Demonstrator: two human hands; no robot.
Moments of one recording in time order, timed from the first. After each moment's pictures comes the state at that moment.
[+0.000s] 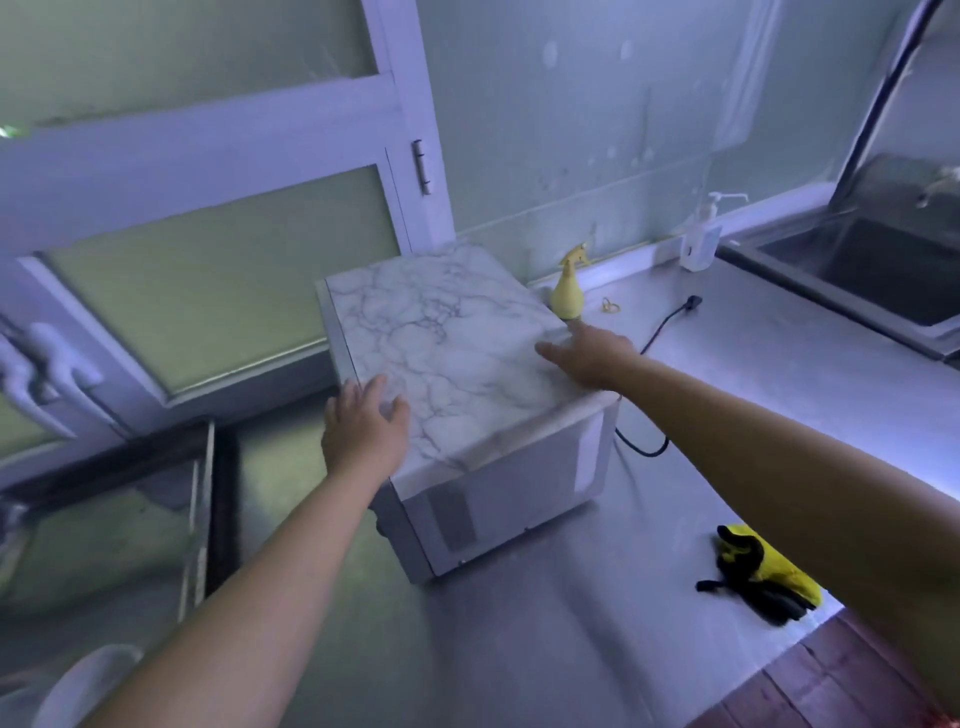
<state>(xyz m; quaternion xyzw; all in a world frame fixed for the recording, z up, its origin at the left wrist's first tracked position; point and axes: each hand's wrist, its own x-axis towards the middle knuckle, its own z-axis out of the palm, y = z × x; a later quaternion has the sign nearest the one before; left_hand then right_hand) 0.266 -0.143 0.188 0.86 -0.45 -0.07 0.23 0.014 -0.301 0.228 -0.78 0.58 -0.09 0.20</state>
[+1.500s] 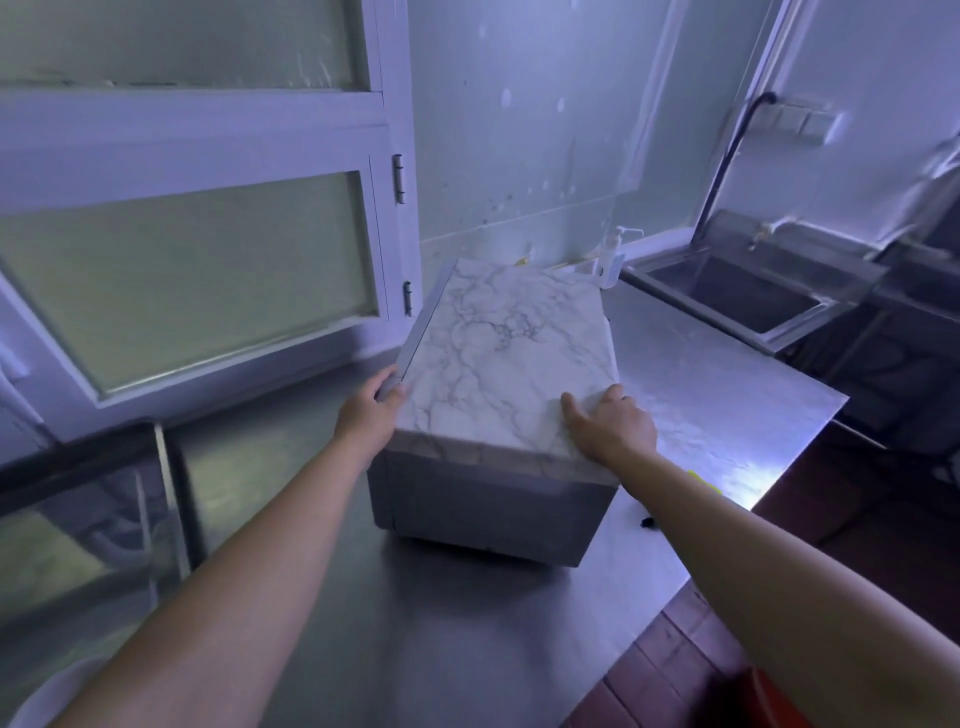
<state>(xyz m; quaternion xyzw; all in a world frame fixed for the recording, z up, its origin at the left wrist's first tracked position) 0.307 -0.101 0.197 0.68 -0.48 -0.32 0.45 0.006 -0.138 0.195 -0.60 0.78 -0.16 0.11</state>
